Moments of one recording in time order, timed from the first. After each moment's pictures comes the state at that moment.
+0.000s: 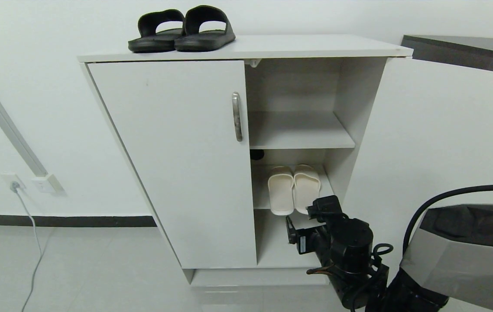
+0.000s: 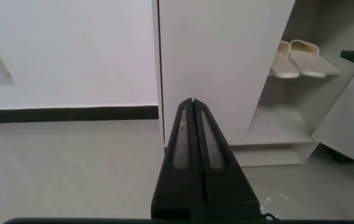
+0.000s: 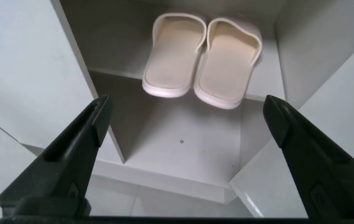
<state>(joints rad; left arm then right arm) 0.00 0.00 0.00 0.00 0.00 0.00 0.80 2.21 -0.68 -1.43 -0.60 0.04</state>
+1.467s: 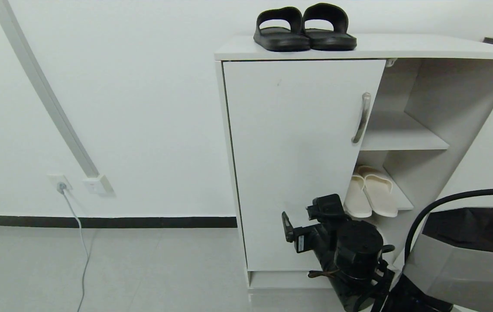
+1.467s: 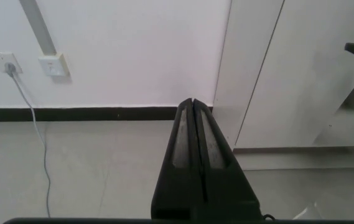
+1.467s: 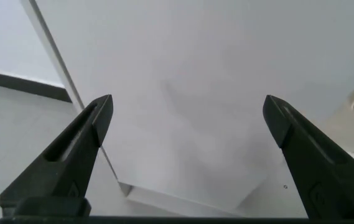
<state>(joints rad) 0.00 0.00 0.00 0.00 0.01 -0.01 0.81 2.20 -0.65 -1.55 -0.58 -0.01</state>
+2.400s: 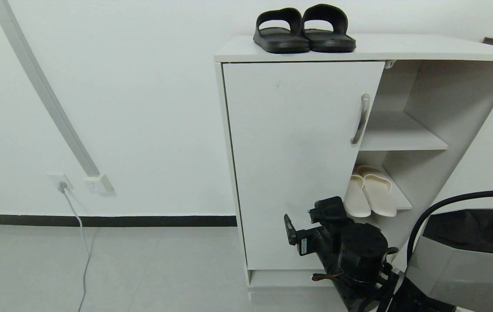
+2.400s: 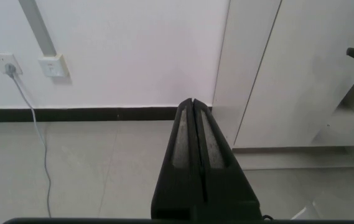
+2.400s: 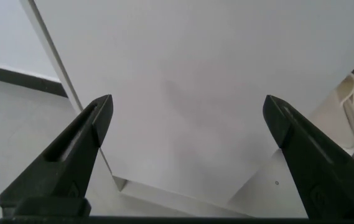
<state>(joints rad) 0.00 0.00 0.00 0.00 0.01 -0.01 0.82 2.20 -0.62 -1.57 -0.57 -0.03</state>
